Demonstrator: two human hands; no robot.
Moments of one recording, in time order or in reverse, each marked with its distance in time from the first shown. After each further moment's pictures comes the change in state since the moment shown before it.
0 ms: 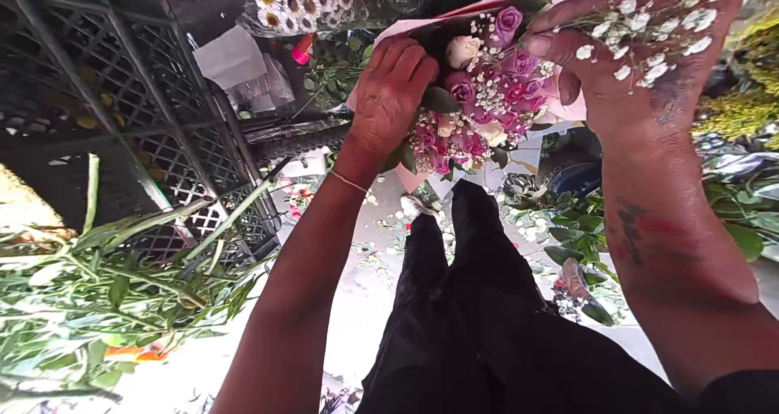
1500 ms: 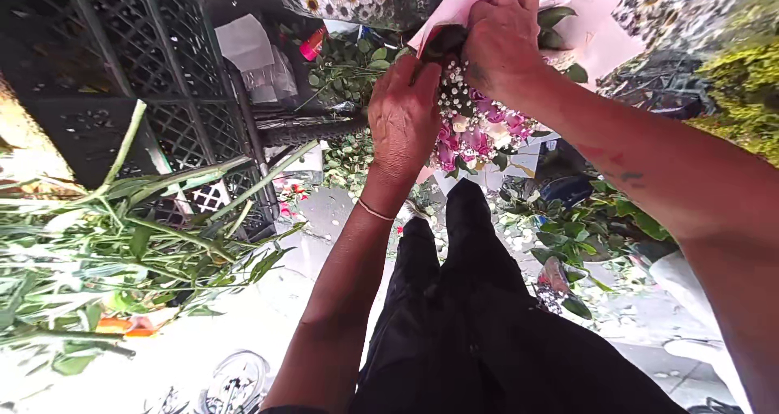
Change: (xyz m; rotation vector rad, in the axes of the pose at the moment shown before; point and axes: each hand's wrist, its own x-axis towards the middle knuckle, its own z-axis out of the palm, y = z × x) left_hand -0.014 0.055 -0.049 -0.043 0.129 -0.513; right_hand 0.058 0.001 0.102 -1.217 -0.707 0.122
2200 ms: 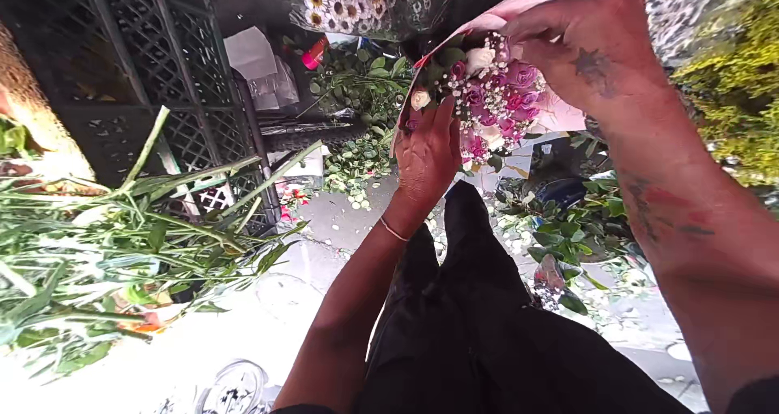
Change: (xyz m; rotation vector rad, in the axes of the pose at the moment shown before) left_hand -0.038 0.035 0.008 -0.118 -0.279 -0.188; right_hand -0.080 0.050 -0.043 0.466 0.210 -0.010
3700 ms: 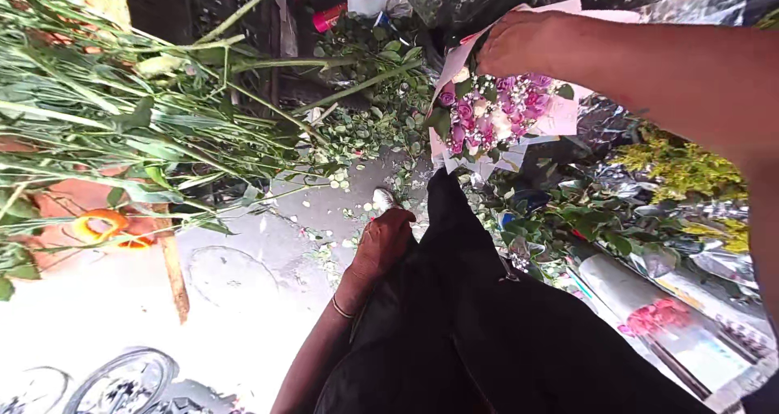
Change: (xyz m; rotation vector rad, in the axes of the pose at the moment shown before) left_hand -0.217 -0.086 -0.053 -0.340 -0.319 -0.165; right_hand 0.084 -0.082 0.067 -1.316 -0.948 -0.554
